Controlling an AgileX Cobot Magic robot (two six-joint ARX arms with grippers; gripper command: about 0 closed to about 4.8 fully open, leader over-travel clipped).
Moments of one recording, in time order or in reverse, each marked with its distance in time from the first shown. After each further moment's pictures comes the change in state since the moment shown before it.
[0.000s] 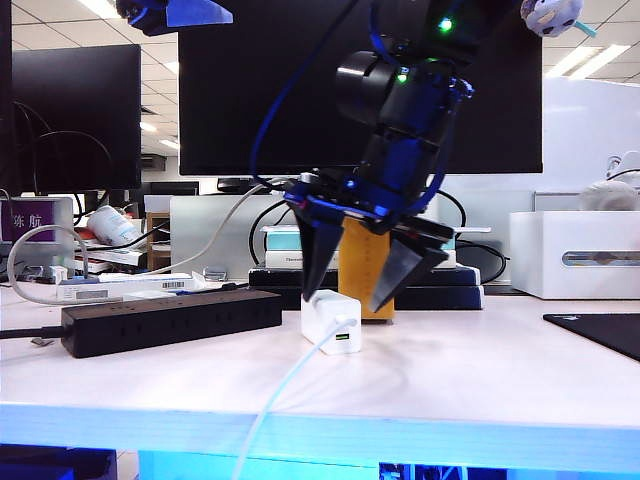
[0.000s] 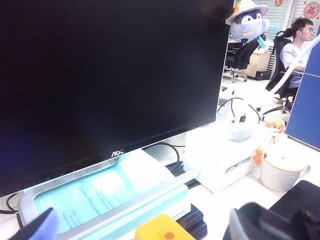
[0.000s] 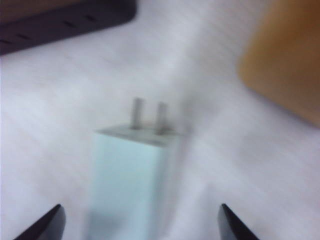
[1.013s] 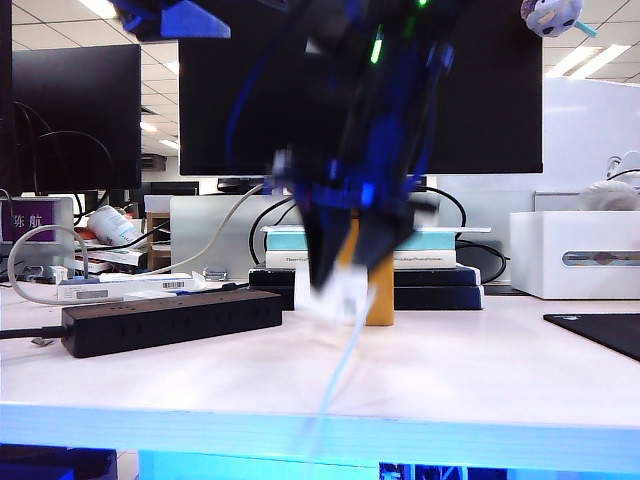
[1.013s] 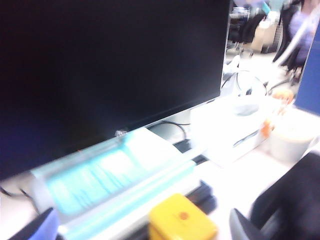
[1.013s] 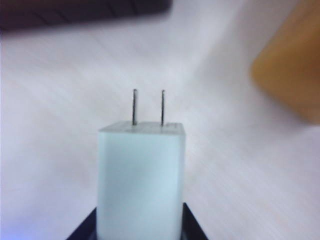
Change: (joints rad) left arm 0.000 -0.021 0.000 -0.099 0.000 0.111; right arm 0.076 -0.064 0.000 -0.049 0.125 -0.048
